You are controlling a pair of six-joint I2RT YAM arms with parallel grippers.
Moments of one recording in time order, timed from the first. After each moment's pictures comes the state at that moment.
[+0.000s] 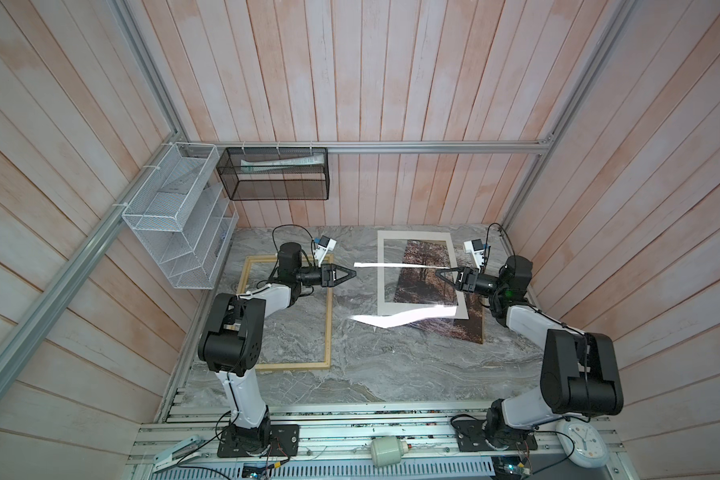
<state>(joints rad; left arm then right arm) -0.19 1.87 1.07 0.46 1.20 -0.54 -0.07 1.51 0.76 0.65 -1.32 0.87</state>
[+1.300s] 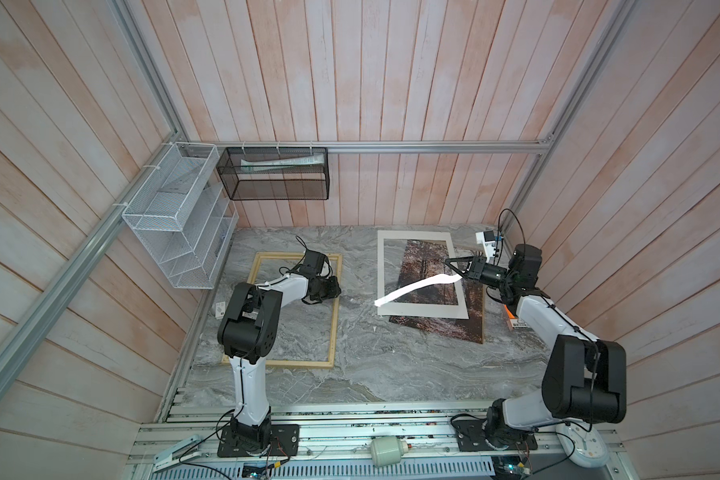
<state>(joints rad) -0.30 2.02 1.27 -0.26 0.32 -0.39 -0.12 1.48 0.90 0.26 -1.19 0.70</state>
